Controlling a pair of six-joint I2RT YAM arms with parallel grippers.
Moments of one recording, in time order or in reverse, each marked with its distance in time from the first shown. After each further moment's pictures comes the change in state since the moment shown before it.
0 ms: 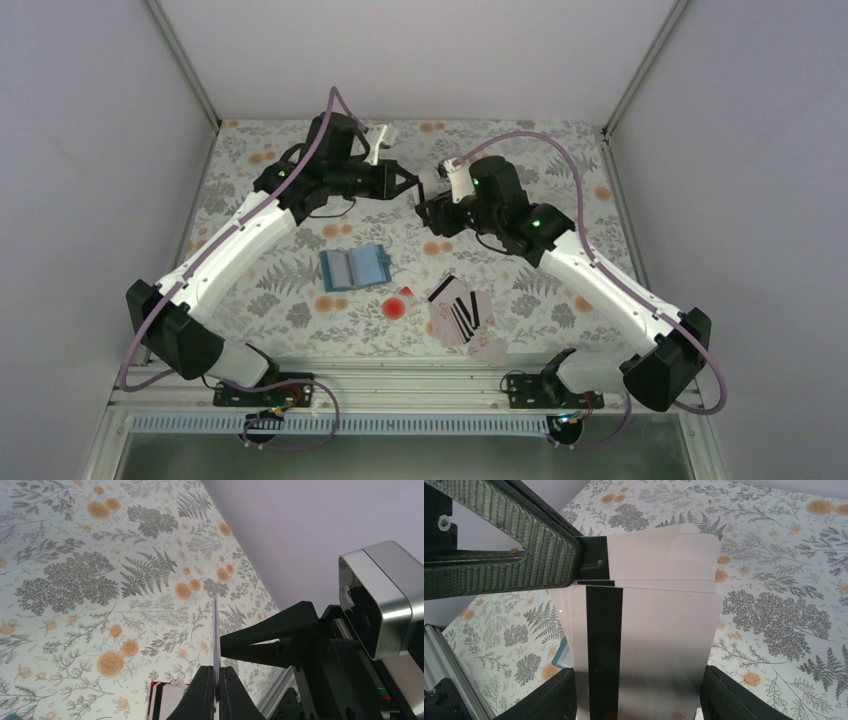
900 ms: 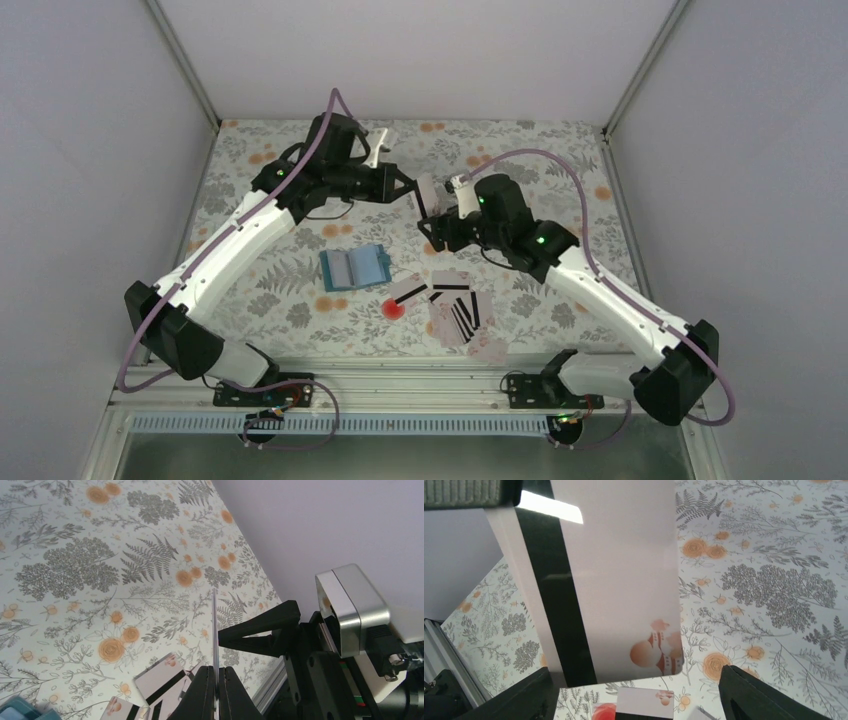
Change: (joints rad) left arm -0.002 -0.001 0.027 -0.080 -0.005 0.014; right arm 0.007 -0.064 -0.129 0.045 0.014 0.048
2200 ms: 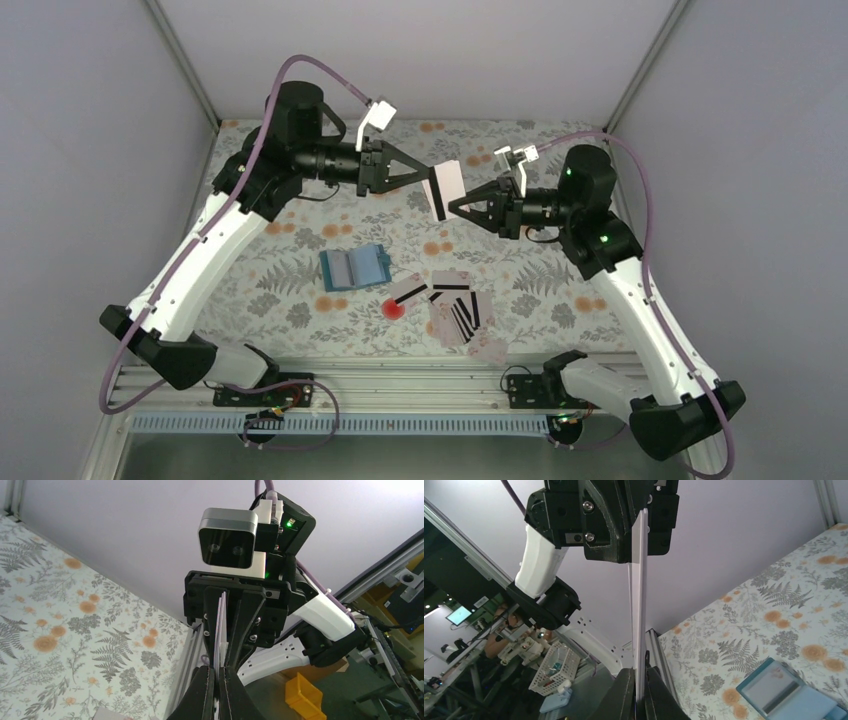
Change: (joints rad) left arm -0.001 -0.052 0.201 0.069 0.482 0.073; right arm -0.309 -0.176 0.079 0.209 -1.001 0.186
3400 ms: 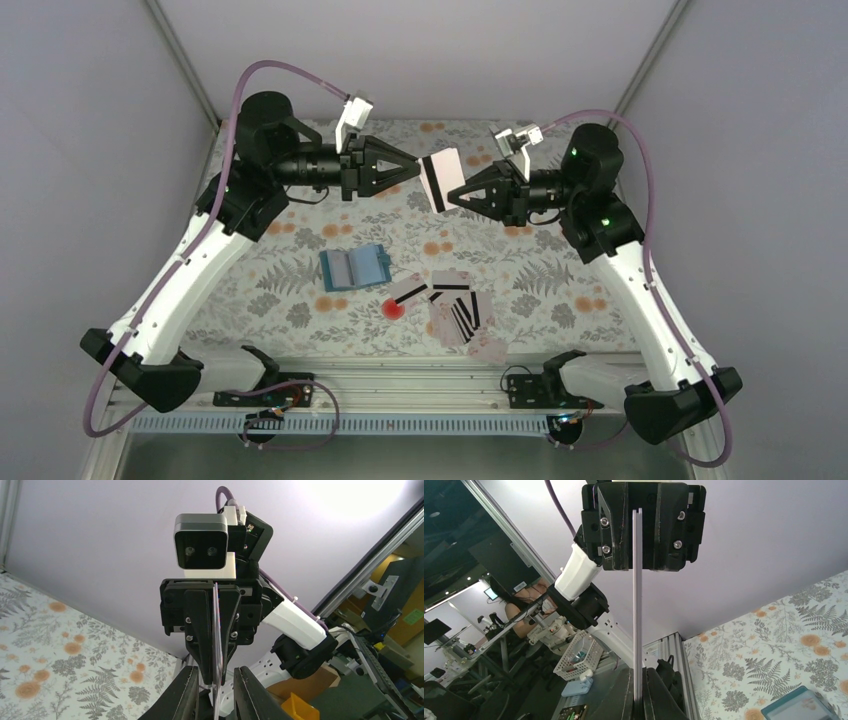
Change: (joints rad) left arm 0.011 -0.124 -0.133 0.279 0.018 -0.134; right arm -0.003 0.087 0.143 0.050 -0.149 0.041
